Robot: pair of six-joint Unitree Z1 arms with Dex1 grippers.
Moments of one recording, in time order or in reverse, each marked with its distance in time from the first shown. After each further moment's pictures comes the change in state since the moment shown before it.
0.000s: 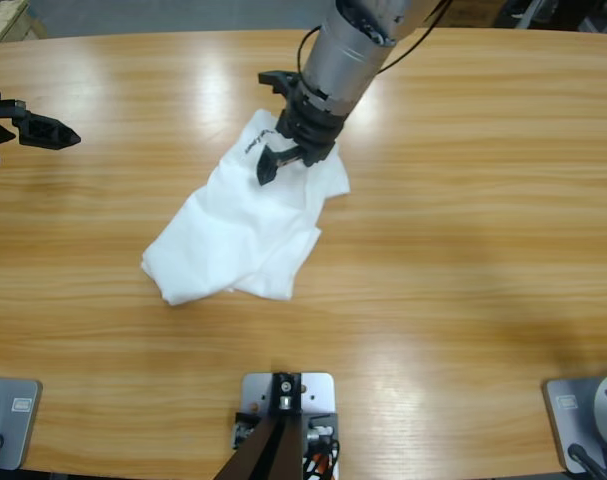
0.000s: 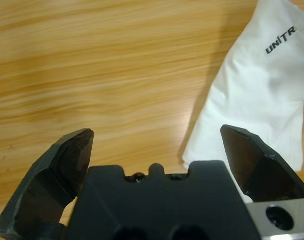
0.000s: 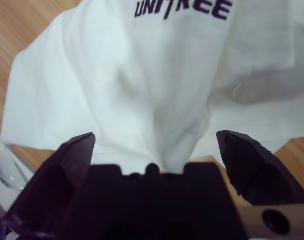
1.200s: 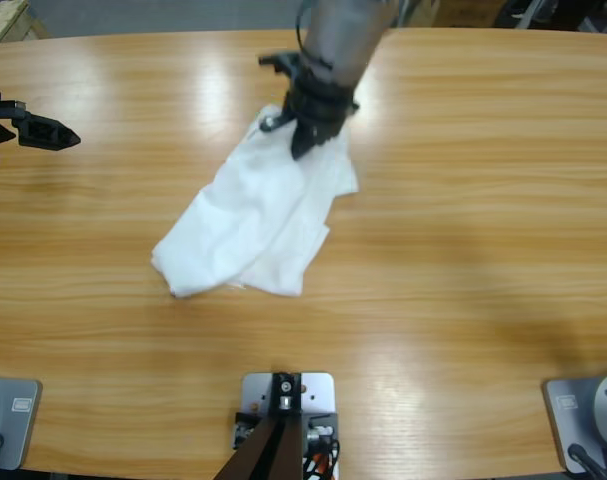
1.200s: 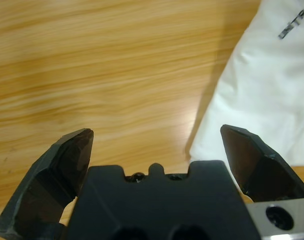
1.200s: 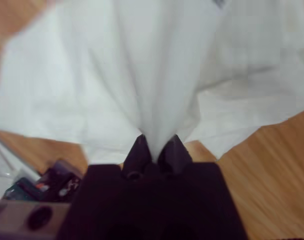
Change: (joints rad) arm 0 0.005 0.000 0.000 0.000 -0.006 0.019; arm 1 0.000 0.081 -0.377 0.367 -0.081 -0.096
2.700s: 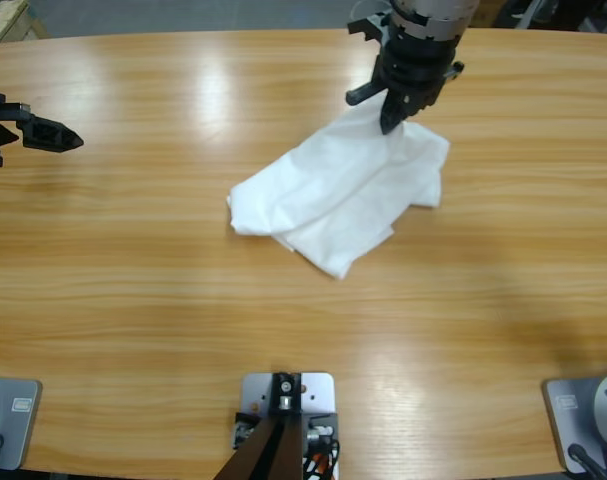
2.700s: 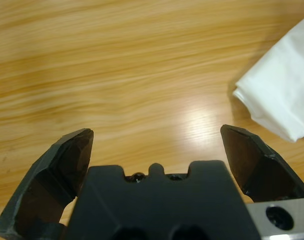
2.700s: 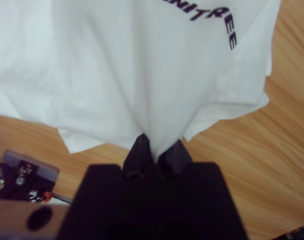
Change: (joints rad) arm 0 0.002 0.013 0.000 0.000 -0.002 0.001; arm 1 -0.085 -0.123 0.108 0.151 -0.236 0.081
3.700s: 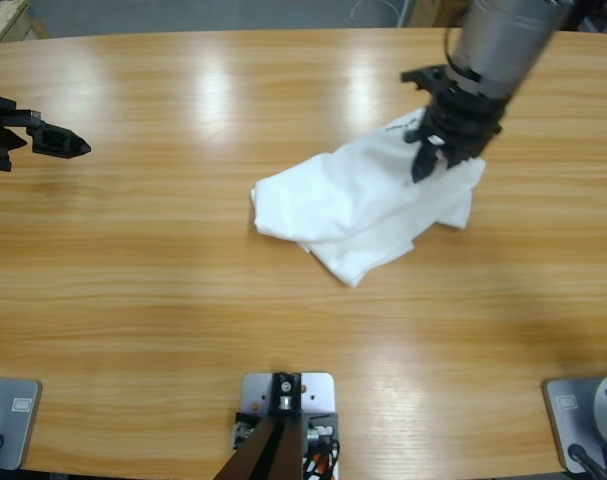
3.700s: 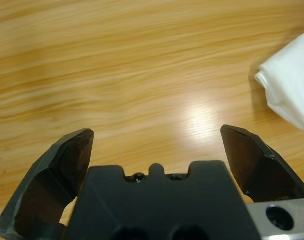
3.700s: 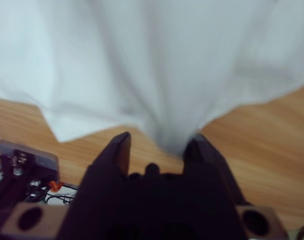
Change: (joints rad) arm 0 0.000 0.027 0.000 0.002 -0.012 0.009; arm 1 -0.069 -0.206 0.541 -0.246 0.061 0.139
